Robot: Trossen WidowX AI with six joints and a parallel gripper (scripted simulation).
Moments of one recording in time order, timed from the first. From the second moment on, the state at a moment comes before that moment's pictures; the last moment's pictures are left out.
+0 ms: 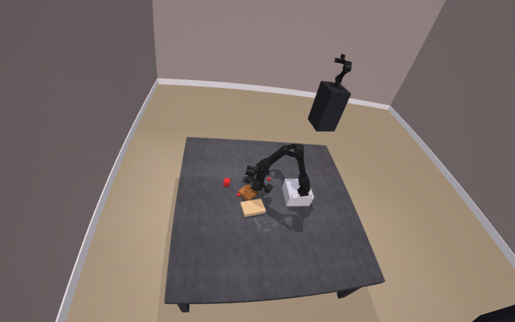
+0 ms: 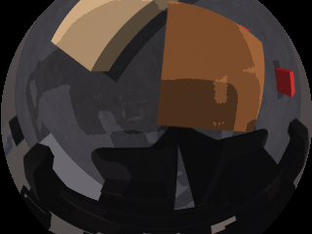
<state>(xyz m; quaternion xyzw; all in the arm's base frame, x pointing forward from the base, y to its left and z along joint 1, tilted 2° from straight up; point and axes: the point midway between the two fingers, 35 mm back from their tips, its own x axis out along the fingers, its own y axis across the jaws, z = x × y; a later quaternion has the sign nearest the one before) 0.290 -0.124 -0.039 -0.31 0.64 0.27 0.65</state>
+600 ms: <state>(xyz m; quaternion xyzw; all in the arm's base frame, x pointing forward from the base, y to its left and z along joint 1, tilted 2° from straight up) 0.305 -0.114 -0.040 -0.31 0.64 0.27 0.65</state>
